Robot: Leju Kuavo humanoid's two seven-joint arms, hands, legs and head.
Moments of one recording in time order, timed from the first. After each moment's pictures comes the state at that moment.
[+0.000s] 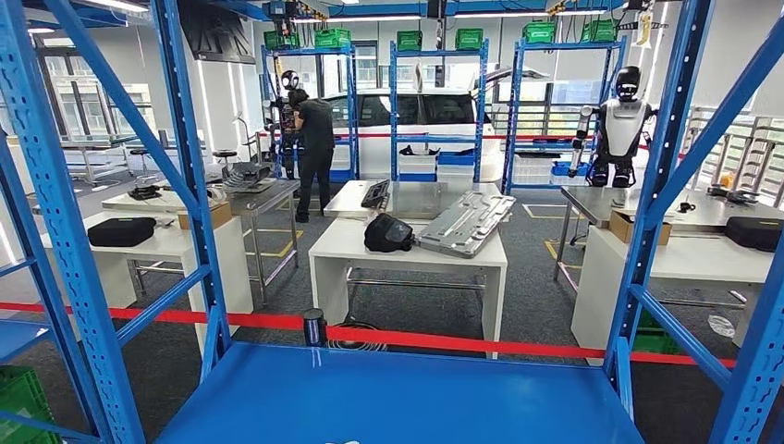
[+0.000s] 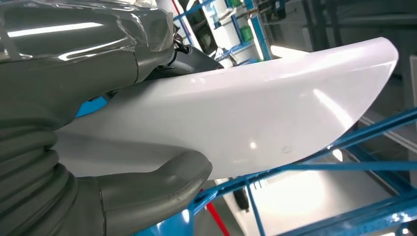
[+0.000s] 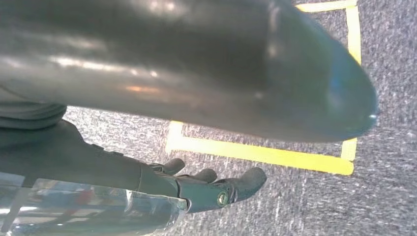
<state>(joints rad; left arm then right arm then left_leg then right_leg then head) -0.05 0.21 -0.61 -1.85 -0.15 0.23 -0.49 -0.04 -0.18 1.50 -0.34 -1.50 -0.16 -0.32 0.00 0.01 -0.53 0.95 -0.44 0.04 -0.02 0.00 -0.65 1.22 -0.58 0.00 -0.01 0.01</state>
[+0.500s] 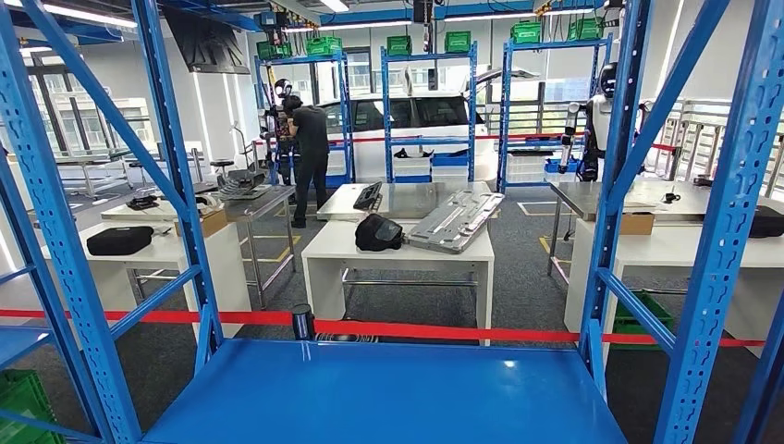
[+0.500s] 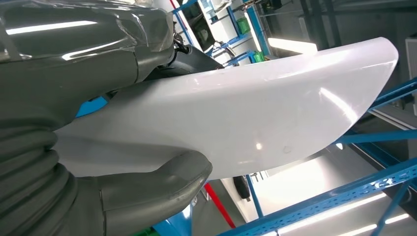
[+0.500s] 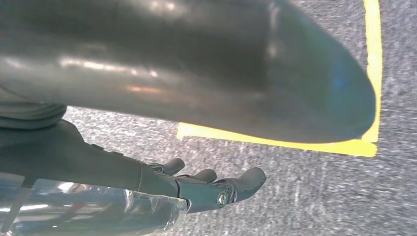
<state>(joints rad) -0.05 0.21 -0.61 -1.85 -0.15 0.23 -0.49 -0.04 -0.19 1.50 -0.33 -1.50 -0.16 -0.32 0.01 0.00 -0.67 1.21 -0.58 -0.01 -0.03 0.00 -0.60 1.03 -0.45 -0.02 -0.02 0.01</state>
